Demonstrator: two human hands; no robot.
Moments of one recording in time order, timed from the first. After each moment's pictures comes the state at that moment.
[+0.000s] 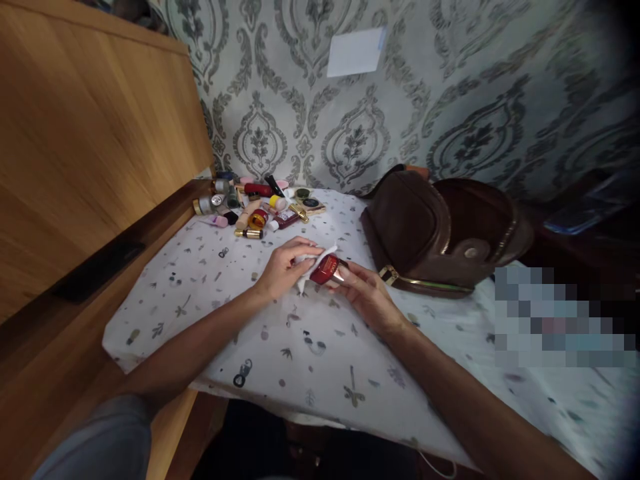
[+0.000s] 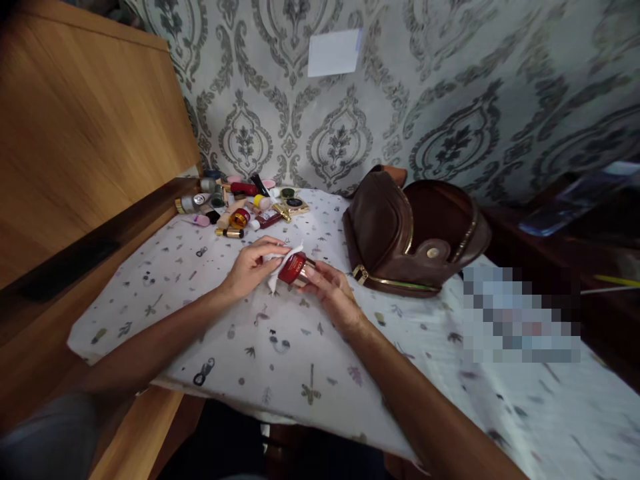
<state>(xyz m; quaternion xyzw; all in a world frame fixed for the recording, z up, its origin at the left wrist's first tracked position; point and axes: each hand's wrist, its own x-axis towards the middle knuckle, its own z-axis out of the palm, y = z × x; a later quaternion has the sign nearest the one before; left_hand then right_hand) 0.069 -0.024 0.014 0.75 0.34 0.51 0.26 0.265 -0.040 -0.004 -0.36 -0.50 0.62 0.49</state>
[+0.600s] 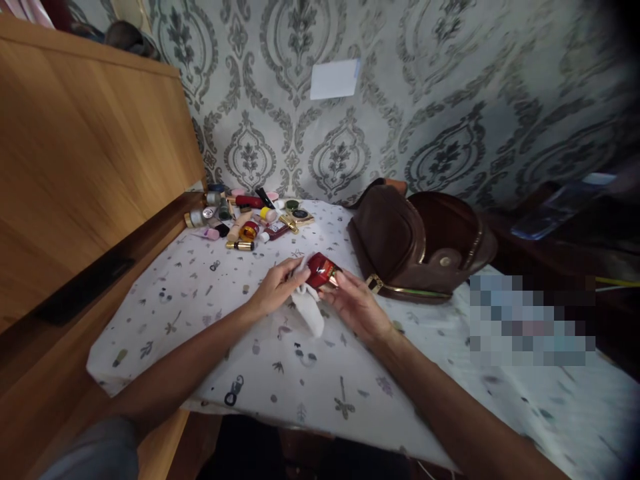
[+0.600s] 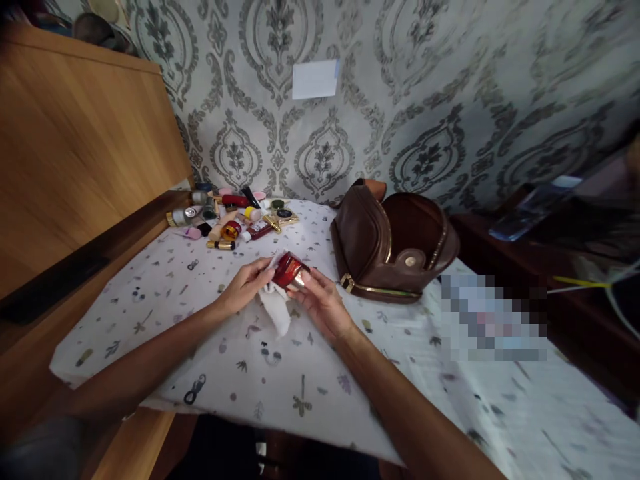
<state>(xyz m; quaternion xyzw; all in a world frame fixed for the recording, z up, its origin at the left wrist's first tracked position) 0.077 -0.032 0.016 0.71 0.35 0.46 0.40 0.267 -0.040 0.000 -0.32 -0.45 0.65 0.52</state>
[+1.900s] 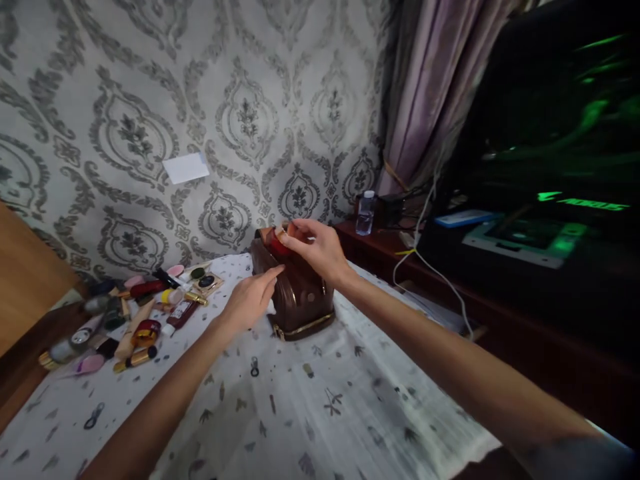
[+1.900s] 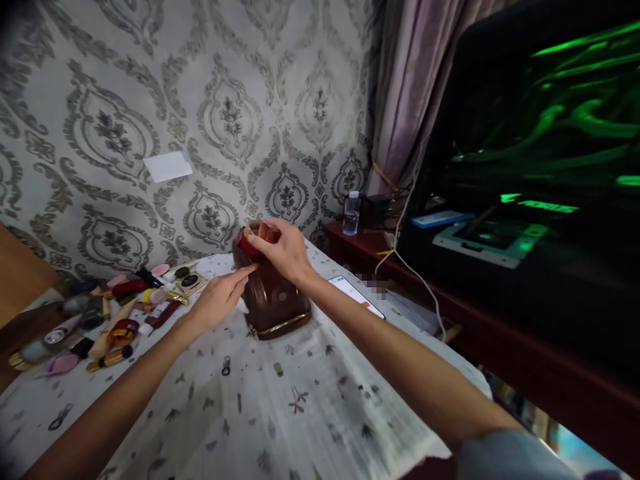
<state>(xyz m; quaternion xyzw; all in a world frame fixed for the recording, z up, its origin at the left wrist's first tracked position) 0.240 0.052 0.112 0.91 0.29 0.27 0.10 0.427 0.025 0.153 -0.52 -0.60 0.10 0.61</state>
